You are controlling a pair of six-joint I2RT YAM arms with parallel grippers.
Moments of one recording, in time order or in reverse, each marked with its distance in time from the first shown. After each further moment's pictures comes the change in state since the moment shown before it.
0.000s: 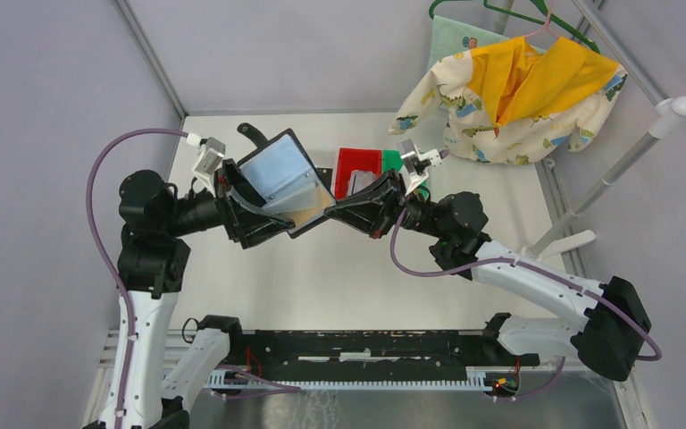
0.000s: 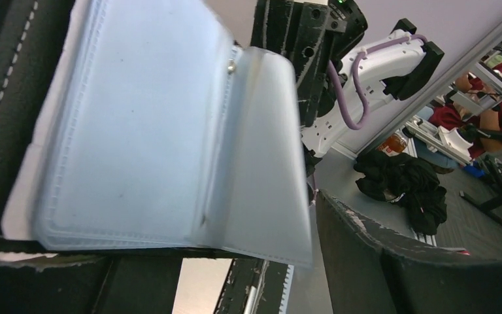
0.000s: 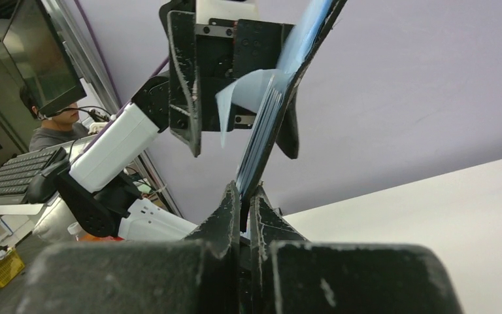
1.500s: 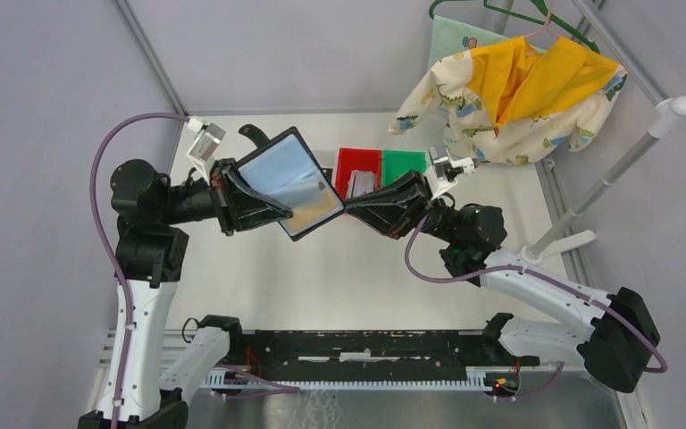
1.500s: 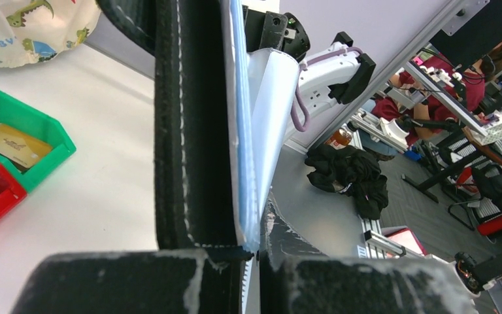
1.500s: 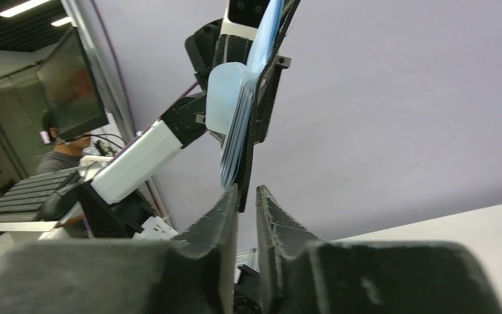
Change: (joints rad) left arm -0.003 0.053 0.063 0.134 0.129 -0.211; right arm -0.038 -0.073 -0.093 0.163 0.040 0.053
